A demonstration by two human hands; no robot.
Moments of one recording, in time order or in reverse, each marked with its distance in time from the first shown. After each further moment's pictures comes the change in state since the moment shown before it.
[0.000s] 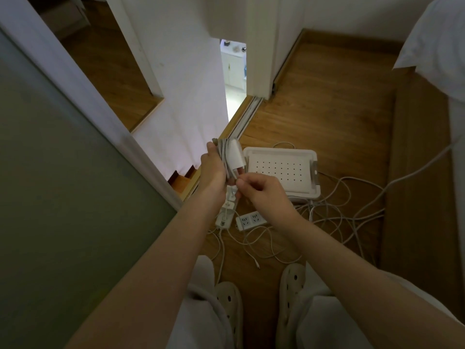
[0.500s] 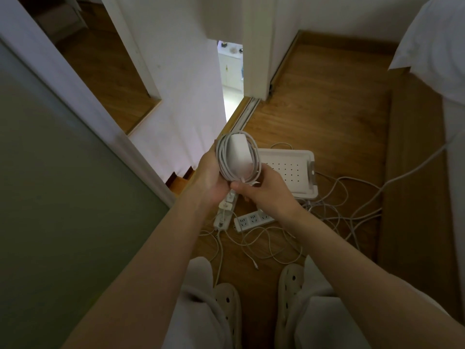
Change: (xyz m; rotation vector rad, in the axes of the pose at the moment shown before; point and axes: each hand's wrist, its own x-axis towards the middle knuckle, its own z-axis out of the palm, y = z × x) left_hand -0.016 0.011 -0.005 -0.398 -0.395 -0.118; right_hand 0.010 0.000 -0.012 -0.035 0.040 -0.053
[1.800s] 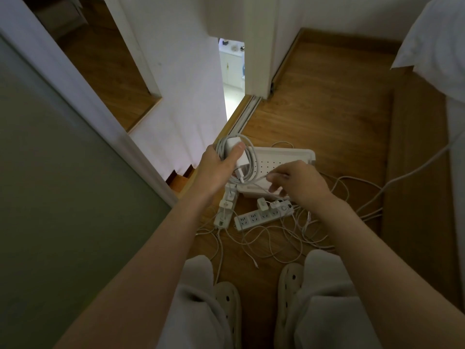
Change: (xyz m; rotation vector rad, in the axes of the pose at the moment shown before) left_hand 0.004 -0.003 -0.013 0.831 0.082 0.387; right_hand 0.007 0.001 -0.049 -0.530 -0.009 0.153
